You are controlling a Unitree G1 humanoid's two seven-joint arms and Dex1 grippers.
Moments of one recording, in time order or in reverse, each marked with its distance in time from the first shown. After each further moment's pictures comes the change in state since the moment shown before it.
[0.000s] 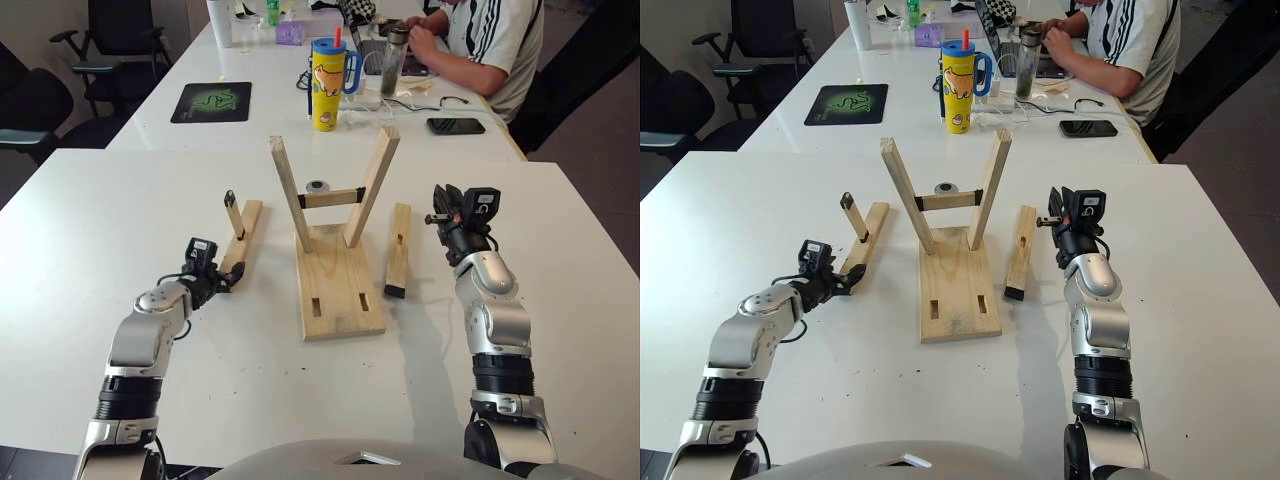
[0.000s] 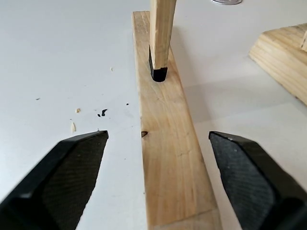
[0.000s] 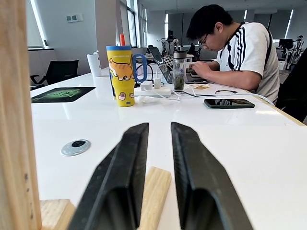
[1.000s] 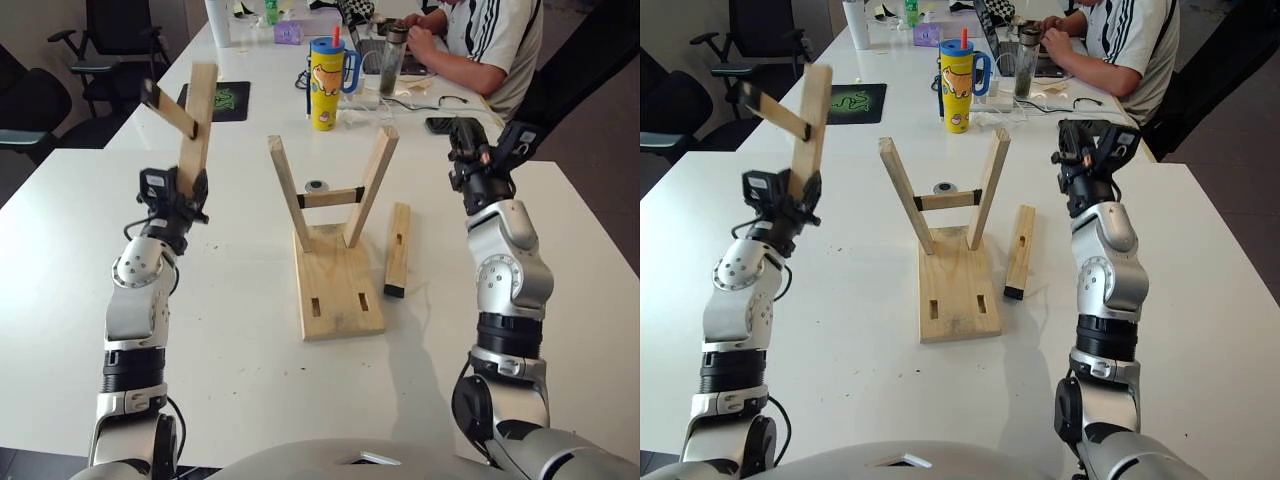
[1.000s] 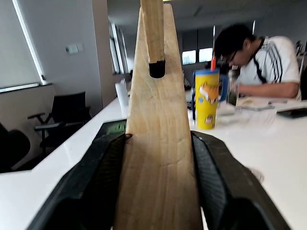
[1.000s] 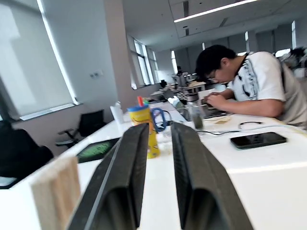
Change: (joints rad) left arm -0.162 -0.070 0.158 -0.063 -0.020 -0.521 0.089; right arm -0.284 0.025 -0.128 -0.107 0.355 0.222 -0.008
